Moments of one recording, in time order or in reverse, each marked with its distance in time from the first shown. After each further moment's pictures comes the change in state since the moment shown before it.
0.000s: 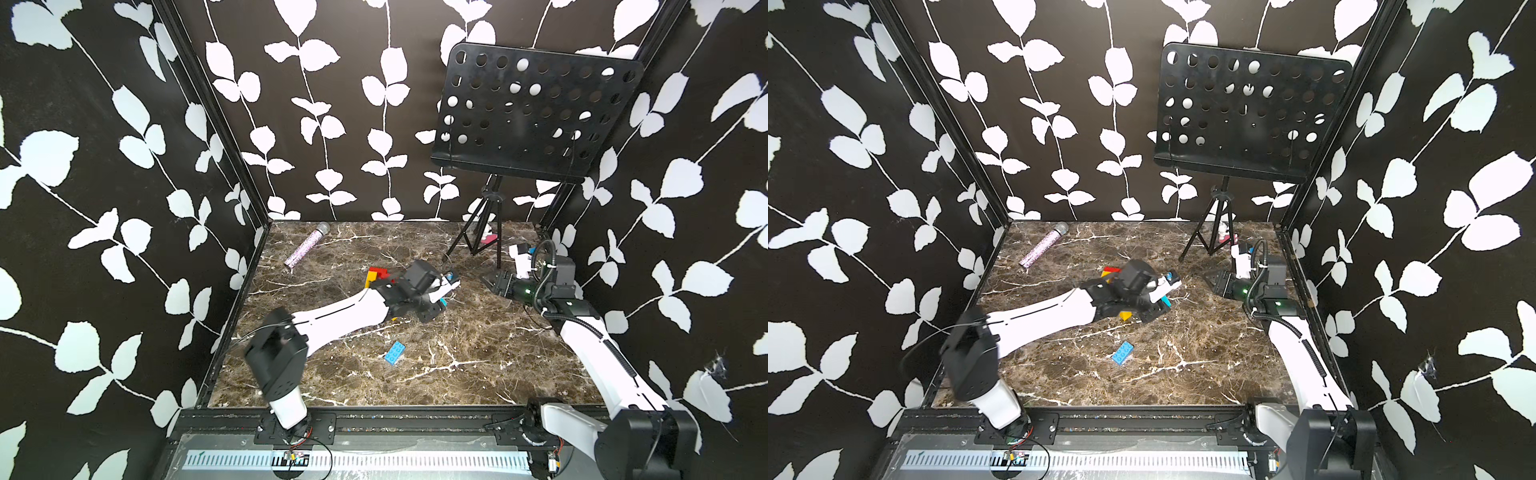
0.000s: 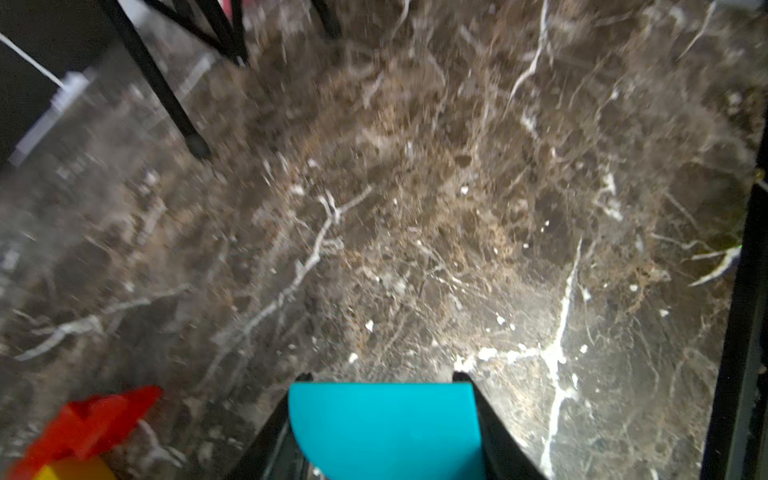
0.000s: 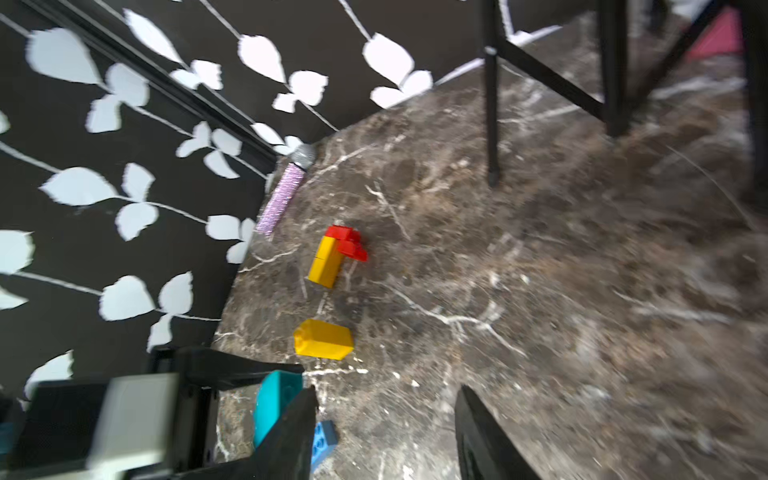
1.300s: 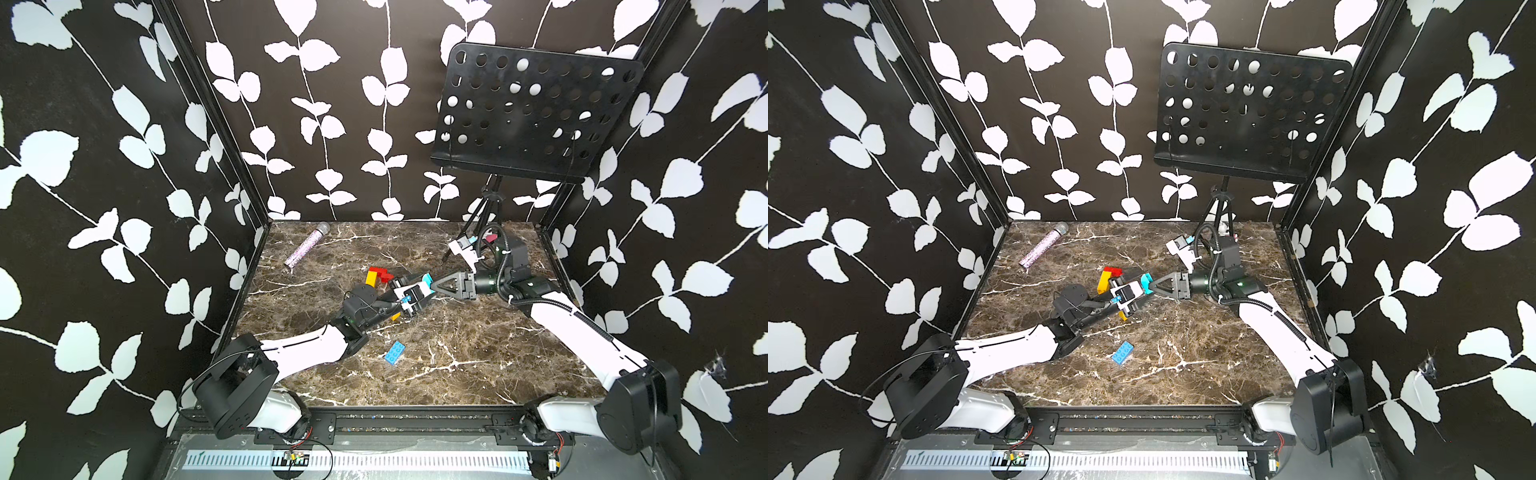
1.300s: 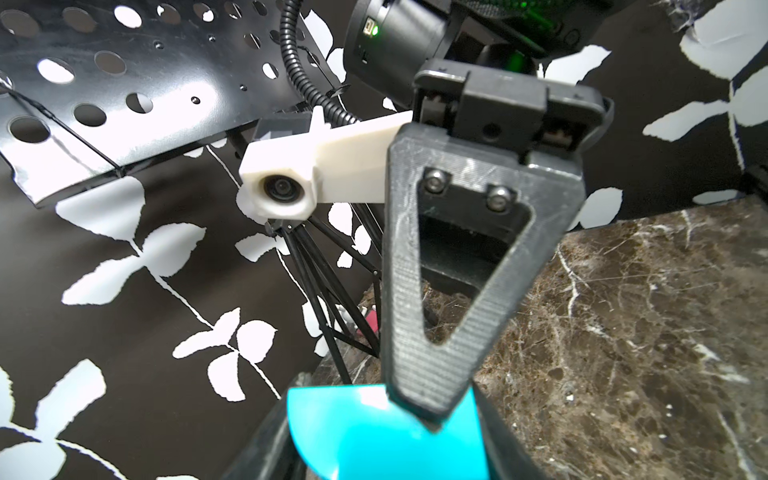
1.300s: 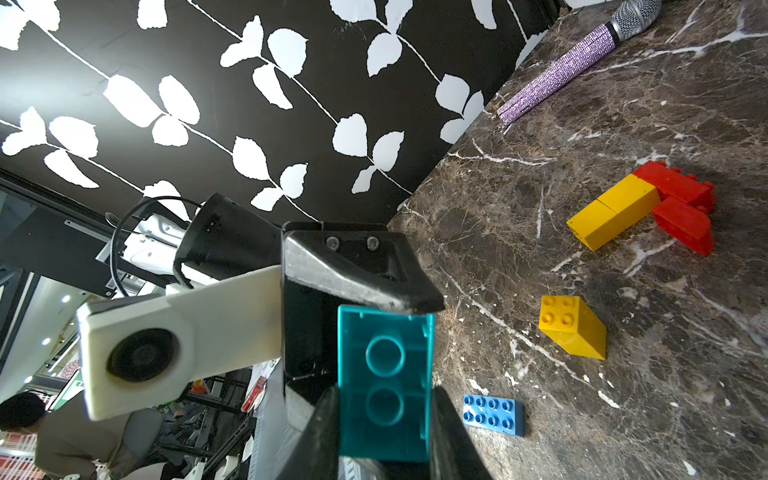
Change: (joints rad) left arm 0.126 -0.375 -0.700 1.346 0.216 0.357; right arm 0.369 0.216 0.212 0.102 -0.473 -0.022
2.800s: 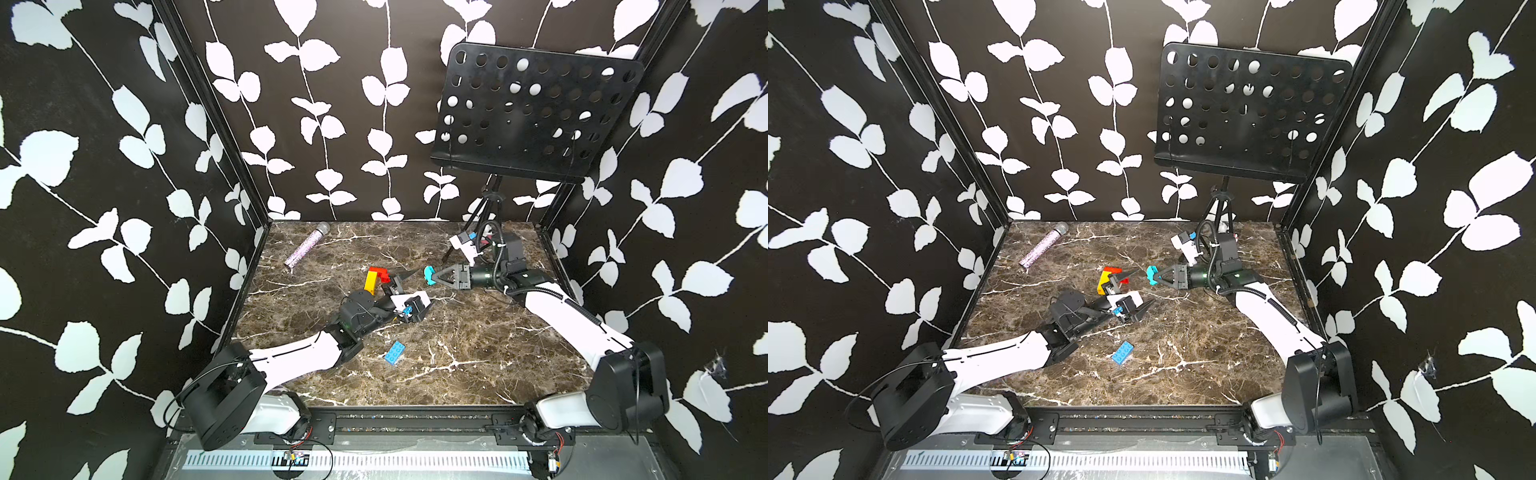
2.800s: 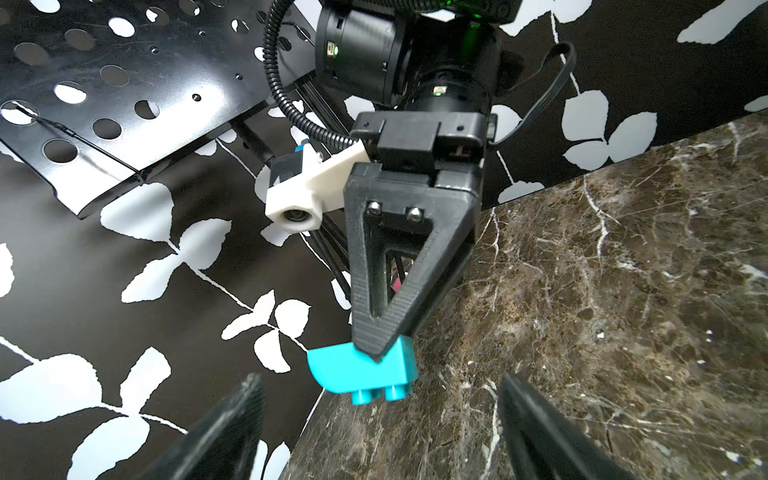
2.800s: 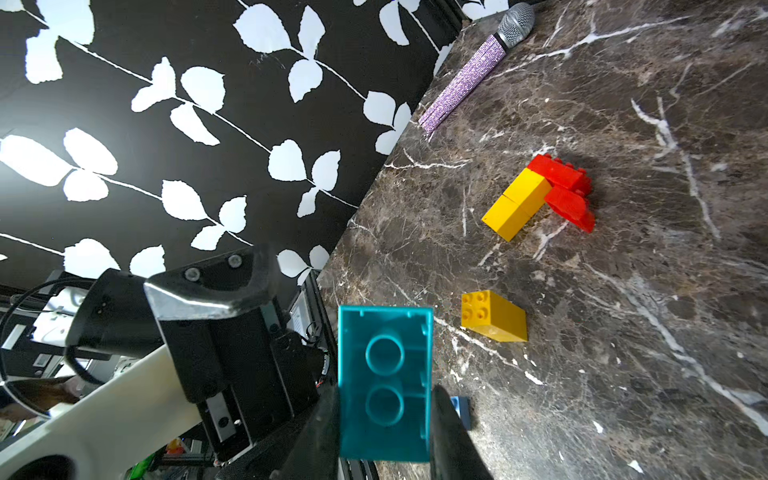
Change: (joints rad) left arm -0.021 -0.068 -0.046 -0.074 -0.076 0.176; right arm -0.043 0.089 0.038 -0.015 0.116 0.035
